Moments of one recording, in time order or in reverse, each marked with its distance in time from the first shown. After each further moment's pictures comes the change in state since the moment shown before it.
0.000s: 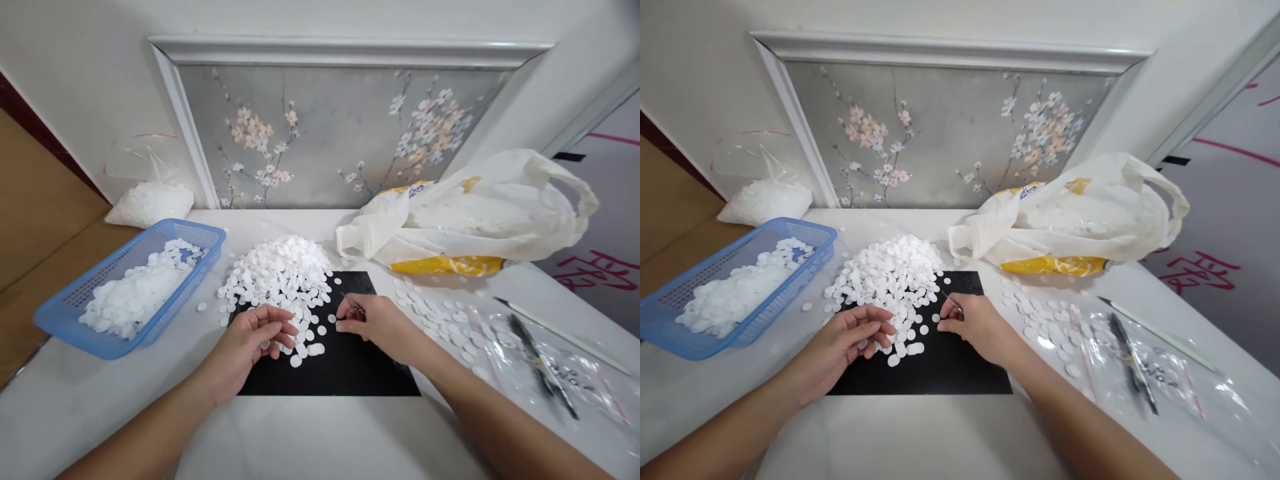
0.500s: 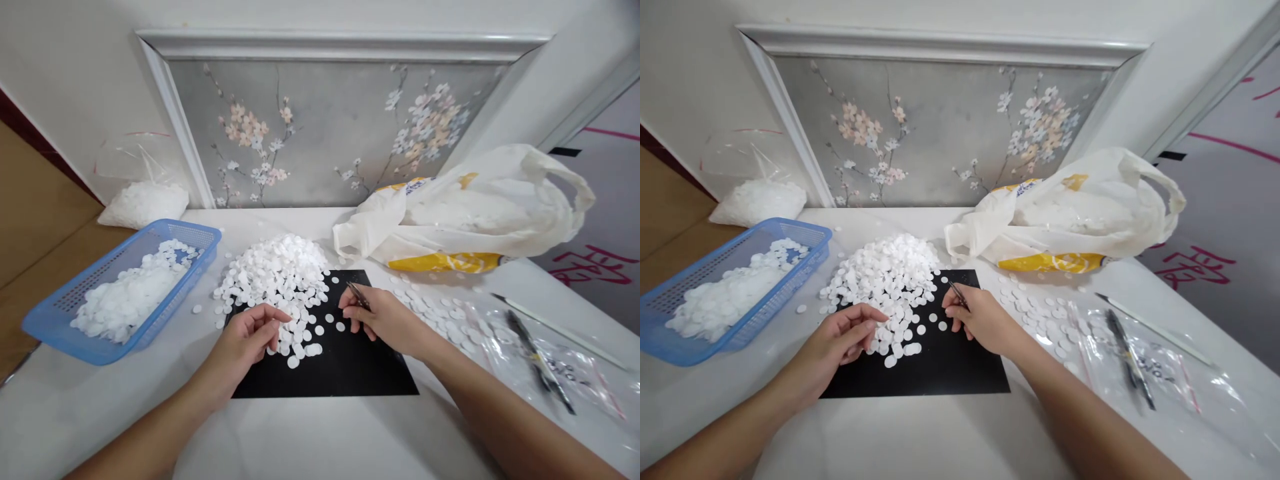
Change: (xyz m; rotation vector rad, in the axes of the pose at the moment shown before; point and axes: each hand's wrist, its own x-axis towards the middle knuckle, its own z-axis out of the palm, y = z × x) left_hand -0.002 0.002 0.001 0.209 0.031 0.069; right_hand 0.002 0.002 -0.009 0.092 -0.014 0.031
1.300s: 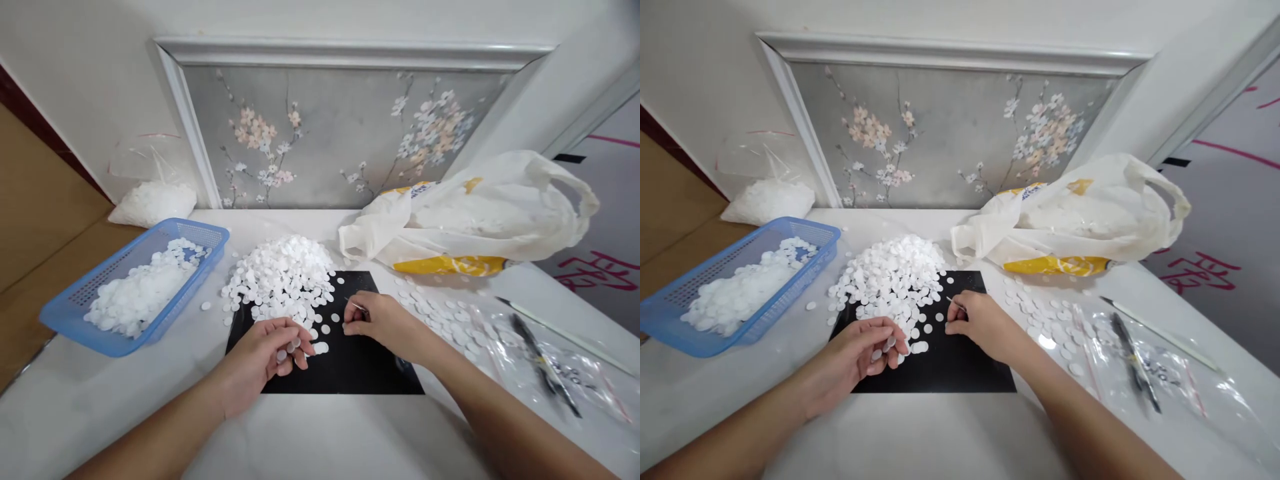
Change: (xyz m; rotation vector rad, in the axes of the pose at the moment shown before) left_hand -0.008 -0.002 0.010 -0.280 -0.188 -0.133; right_hand -0.002 -0.004 0.000 -0.336 0.042 -0.104
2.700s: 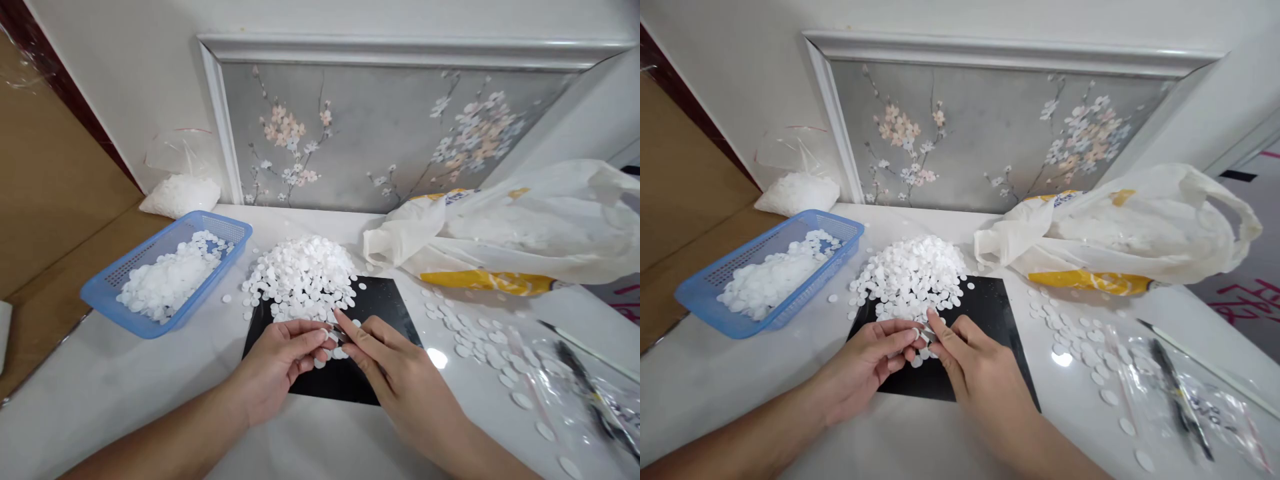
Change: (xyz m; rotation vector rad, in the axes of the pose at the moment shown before) left_hand -0.005 -0.008 0.011 -0.260 0.131 0.007; right_hand -0.046 -0.041 0.045 -0.201 0.295 -0.418
